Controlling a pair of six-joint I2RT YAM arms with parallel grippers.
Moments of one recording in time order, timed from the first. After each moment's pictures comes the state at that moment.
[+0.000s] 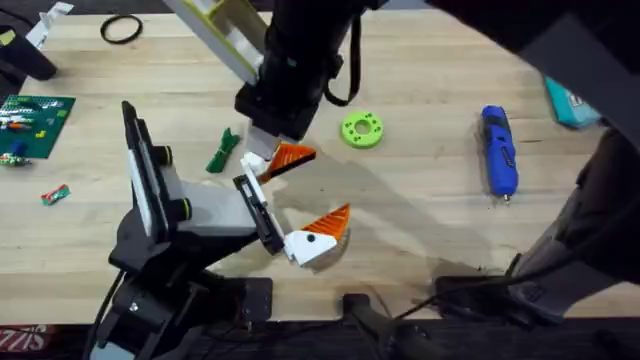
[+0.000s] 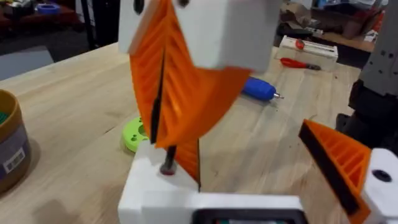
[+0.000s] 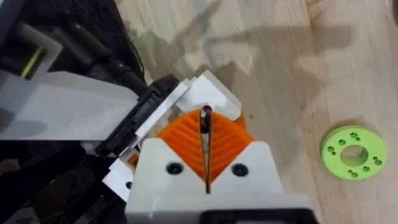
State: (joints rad) left arm -0.38 0.00 0.02 -0.08 0.68 -0.06; right arm 0.93 1.97 2.15 -1.51 -0.31 -0.21
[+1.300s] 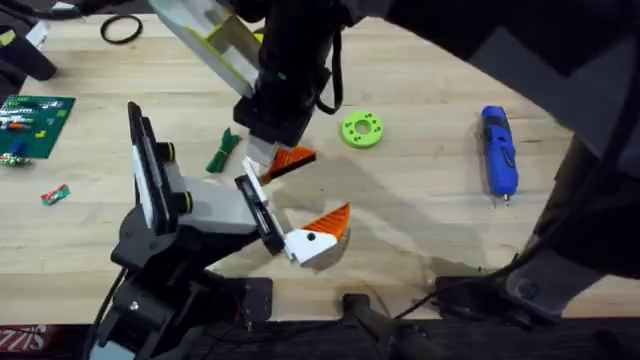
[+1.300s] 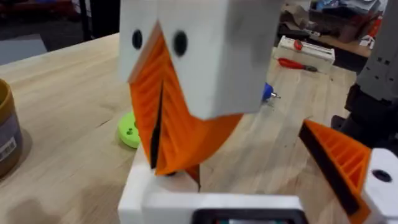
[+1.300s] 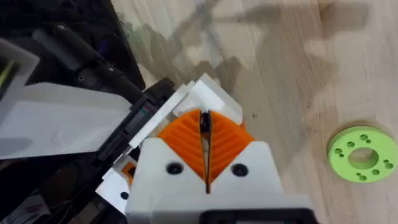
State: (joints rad) left arm -0.38 0.01 0.02 -0.08 0.68 -0.10; right arm 0.93 2.02 2.15 -1.52 -0.31 -0.21
